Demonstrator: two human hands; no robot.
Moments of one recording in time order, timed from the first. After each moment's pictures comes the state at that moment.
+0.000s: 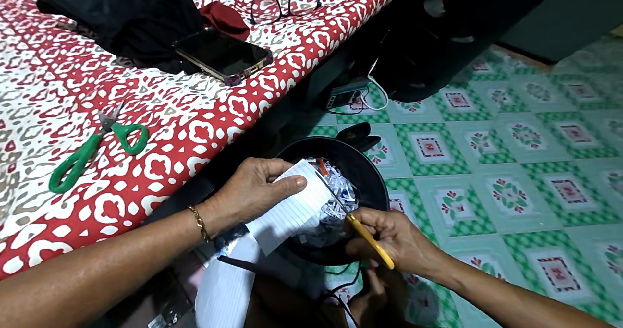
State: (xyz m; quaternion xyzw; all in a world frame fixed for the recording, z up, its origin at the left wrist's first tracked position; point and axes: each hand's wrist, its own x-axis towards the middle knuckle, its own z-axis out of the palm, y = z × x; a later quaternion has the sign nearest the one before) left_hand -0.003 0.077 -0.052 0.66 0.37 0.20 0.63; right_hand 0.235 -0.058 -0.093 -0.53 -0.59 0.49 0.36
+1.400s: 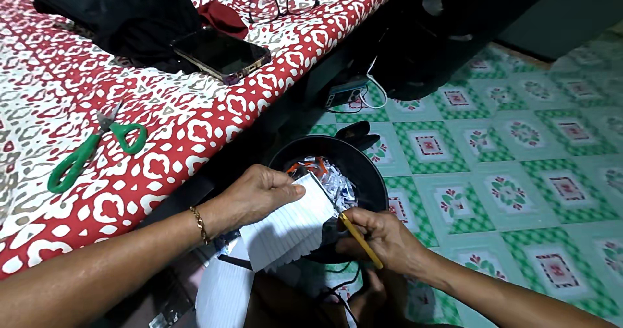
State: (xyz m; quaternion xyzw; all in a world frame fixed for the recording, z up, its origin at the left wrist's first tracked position) left_hand -0.005 0.080 -0.052 0.70 0.36 0.09 0.61; right_hand 0.224 -0.059 -0.097 -0.56 -0.61 0.45 0.34
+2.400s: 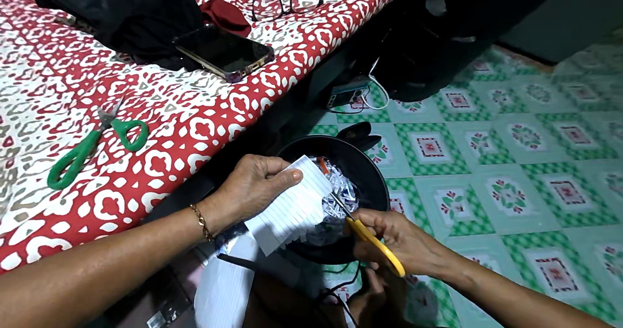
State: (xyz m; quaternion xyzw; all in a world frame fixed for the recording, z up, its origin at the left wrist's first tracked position) left_hand -0.002 0.077 -0.055 0.67 0.39 0.21 0.59; right_hand 0.241 -0.056 -0.083 -0.52 -0.57 0.57 0.29
